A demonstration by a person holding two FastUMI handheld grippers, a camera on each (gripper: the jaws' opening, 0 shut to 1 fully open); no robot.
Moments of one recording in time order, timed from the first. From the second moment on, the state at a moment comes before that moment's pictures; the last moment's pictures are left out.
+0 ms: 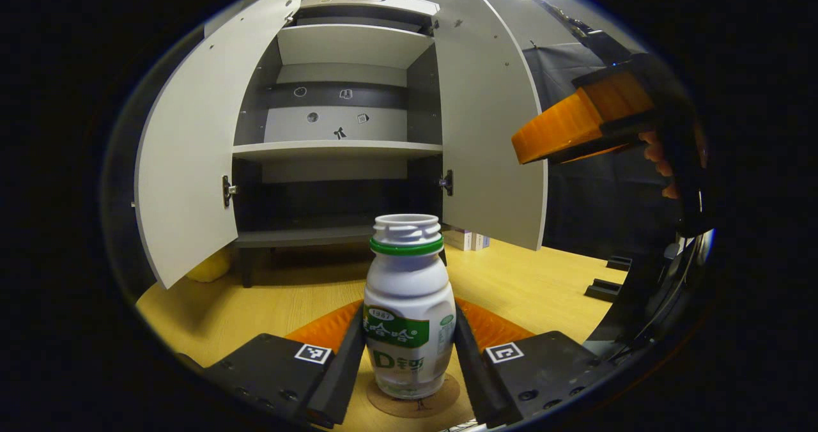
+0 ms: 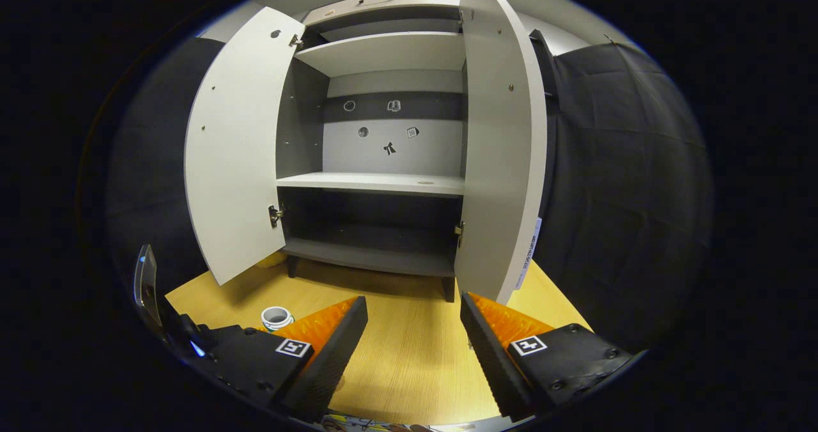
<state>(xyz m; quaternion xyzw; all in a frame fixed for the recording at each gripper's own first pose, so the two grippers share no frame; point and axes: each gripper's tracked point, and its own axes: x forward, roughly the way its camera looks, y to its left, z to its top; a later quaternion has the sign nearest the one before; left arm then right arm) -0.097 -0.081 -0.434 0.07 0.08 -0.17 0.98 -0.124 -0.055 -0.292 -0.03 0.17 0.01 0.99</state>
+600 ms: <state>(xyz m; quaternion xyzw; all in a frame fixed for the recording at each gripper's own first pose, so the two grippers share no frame) -0.103 -0.088 -0.430 0.08 0.06 -0.18 0.98 -0.129 -0.052 -0.298 -0.02 0.18 0.02 0.98</state>
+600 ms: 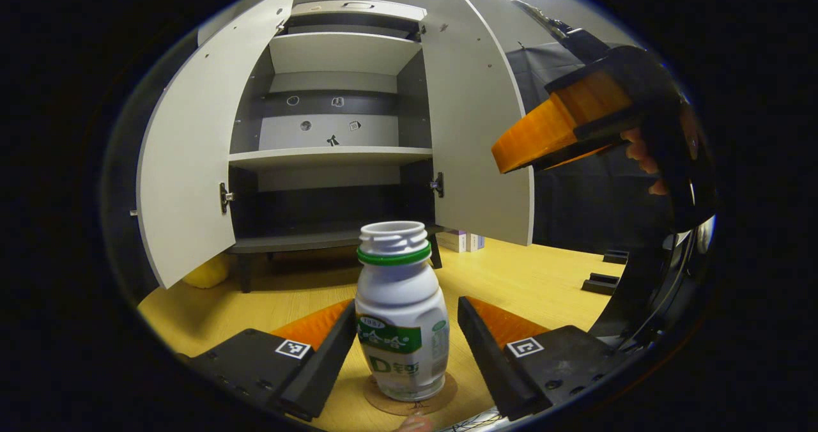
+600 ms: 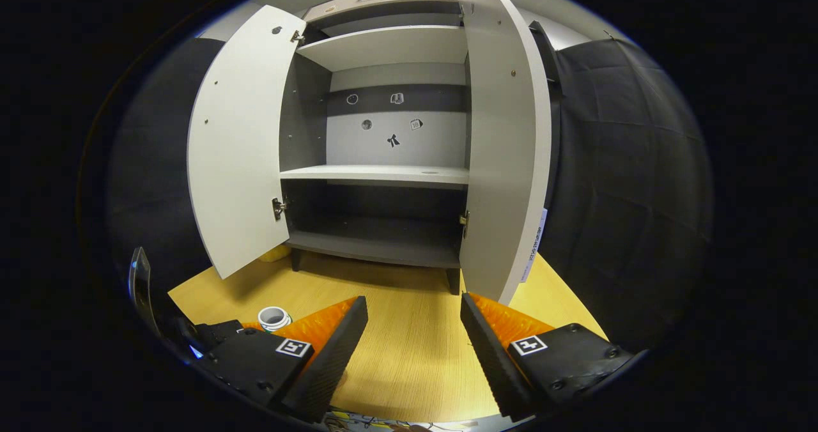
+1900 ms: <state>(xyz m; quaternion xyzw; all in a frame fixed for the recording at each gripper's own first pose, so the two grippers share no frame) -0.041 -0.090 -0.122 0.07 -0.03 -0.31 0.95 -0.120 -0.142 -0.053 0.00 0.03 -0.19 0.98</state>
